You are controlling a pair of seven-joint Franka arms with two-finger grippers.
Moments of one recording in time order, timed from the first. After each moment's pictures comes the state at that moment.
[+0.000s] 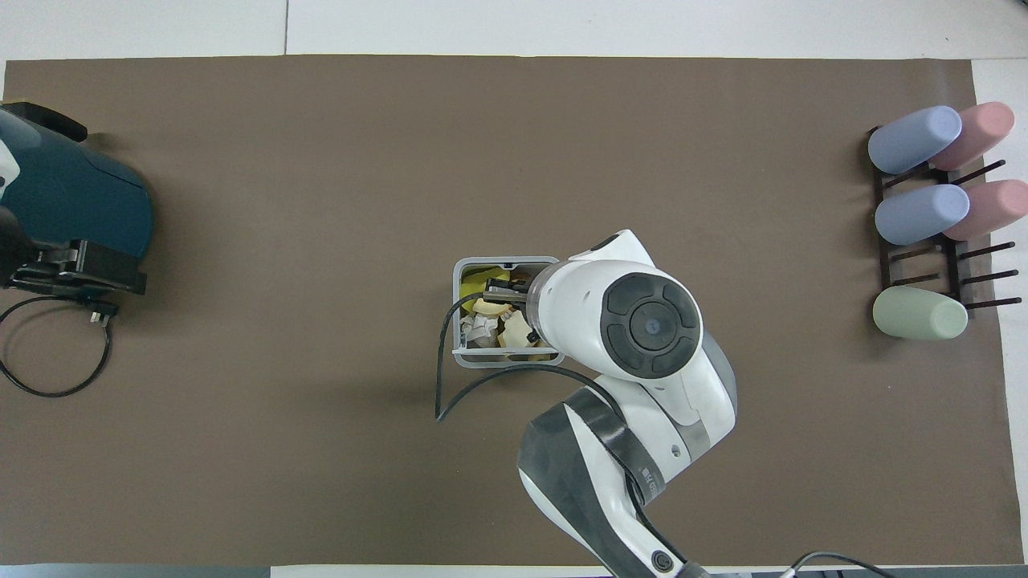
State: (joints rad) left arm 0.07 -0.08 -0.17 -1.66 -0.05 1.49 0.00; right arm 0.35 0.13 0.26 -1.97 0.06 2.37 0.76
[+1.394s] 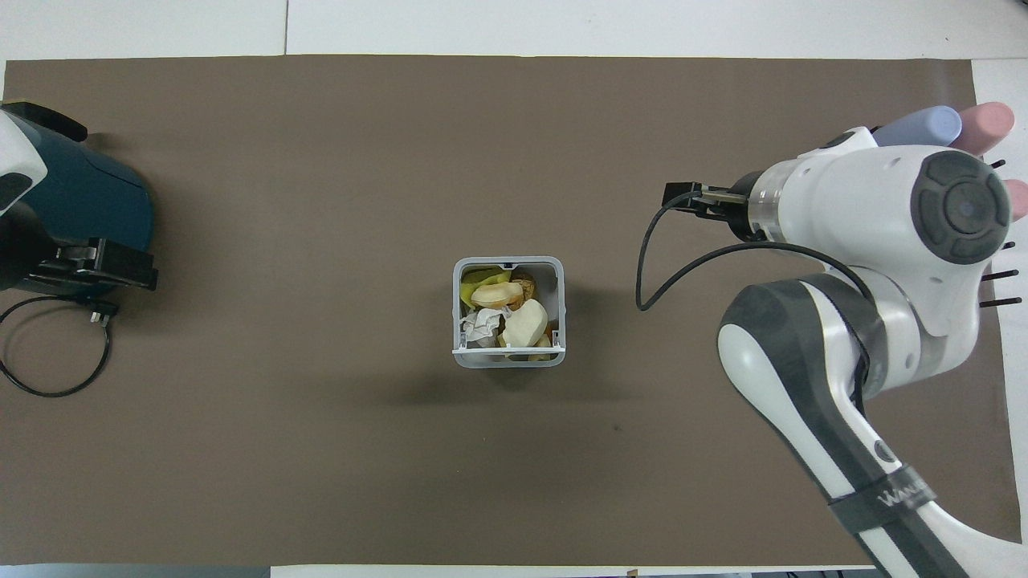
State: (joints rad) left arm -0.06 -0.07 -0.08 -1.64 -0.01 1.51 0.00; right arm -0.02 0.05 0.25 -1.96 0.06 2.30 0.40
